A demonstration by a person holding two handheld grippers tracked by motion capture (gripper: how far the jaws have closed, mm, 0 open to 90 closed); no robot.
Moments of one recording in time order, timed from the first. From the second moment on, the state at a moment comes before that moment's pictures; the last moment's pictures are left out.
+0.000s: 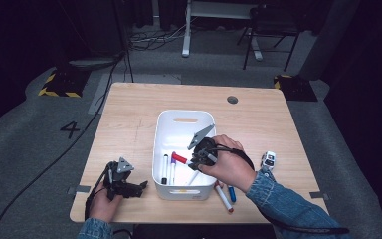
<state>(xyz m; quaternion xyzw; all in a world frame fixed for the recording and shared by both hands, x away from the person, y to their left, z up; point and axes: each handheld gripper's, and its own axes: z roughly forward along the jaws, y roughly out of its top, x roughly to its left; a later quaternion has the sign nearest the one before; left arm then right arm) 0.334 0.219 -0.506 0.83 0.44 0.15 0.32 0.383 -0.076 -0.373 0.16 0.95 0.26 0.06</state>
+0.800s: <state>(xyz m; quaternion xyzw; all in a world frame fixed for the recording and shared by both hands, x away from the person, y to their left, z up) 0.334 0.219 -0.506 0.83 0.44 0.15 0.32 0.372 -0.161 -0.337 0.23 0.91 0.33 0.09</state>
